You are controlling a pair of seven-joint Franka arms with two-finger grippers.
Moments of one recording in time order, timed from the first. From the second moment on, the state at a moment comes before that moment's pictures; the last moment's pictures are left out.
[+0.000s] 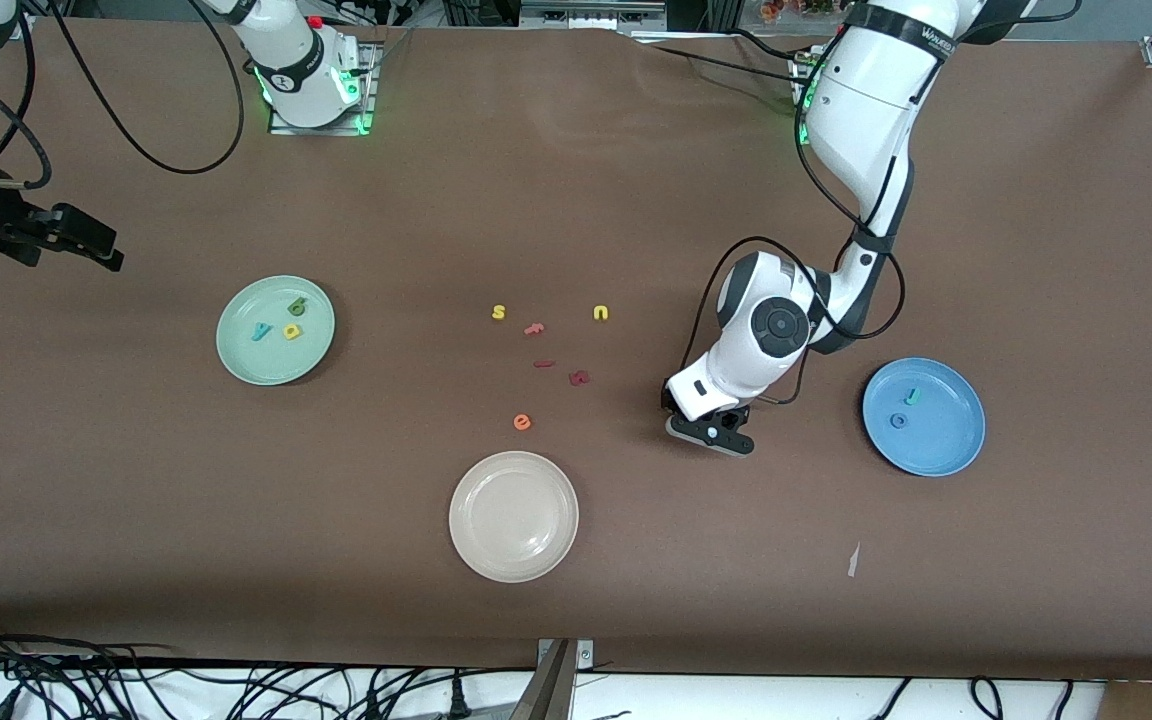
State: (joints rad) left arm -0.50 0.76 0.04 -1.68 -0.26 2.57 0.01; right arm 0.03 0.01 -0.06 -1.68 0.01 1.67 0.03
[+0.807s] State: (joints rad) left arm -0.50 0.75 0.04 -1.69 -0.26 2.57 0.01; right arm 0.02 0.02 -0.02 -1.69 0.01 1.74 0.04
